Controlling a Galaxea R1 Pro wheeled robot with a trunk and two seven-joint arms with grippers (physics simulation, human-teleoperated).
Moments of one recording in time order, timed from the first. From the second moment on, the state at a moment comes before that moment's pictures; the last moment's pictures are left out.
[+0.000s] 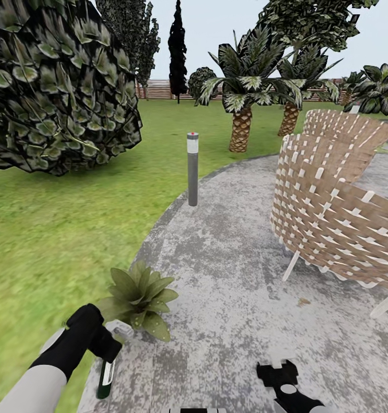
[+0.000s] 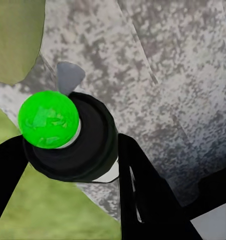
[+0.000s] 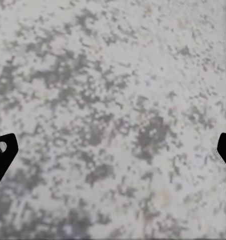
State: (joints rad) left arm -0.59 0.10 0.03 -0.82 -0.88 0.93 -1.02; right arm -0.59 -0.01 0.27 -0.03 -0.12 -0.25 -0.23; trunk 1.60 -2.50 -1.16
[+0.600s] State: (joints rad) left arm -0.53 0.05 0.16 -0.82 -0.87 0.84 -0.86; right arm -0.59 0.00 0.27 -0.03 -0.12 -0.24 -0.23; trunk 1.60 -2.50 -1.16
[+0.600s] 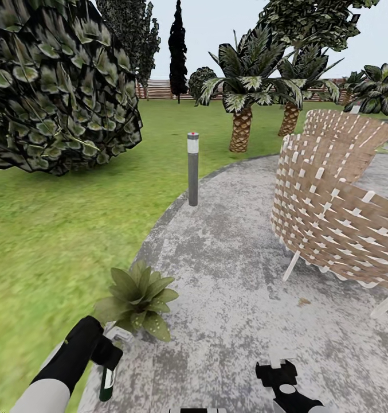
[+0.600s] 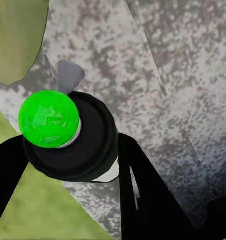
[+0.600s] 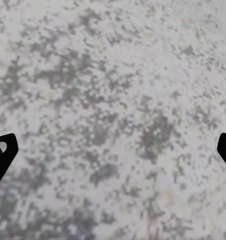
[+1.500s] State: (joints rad) left arm -0.53 0.05 0.17 -0.82 -0.87 0.82 -0.86; right arm -0.59 0.00 0.26 -0.03 -0.12 -0.24 -0.23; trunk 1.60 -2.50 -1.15
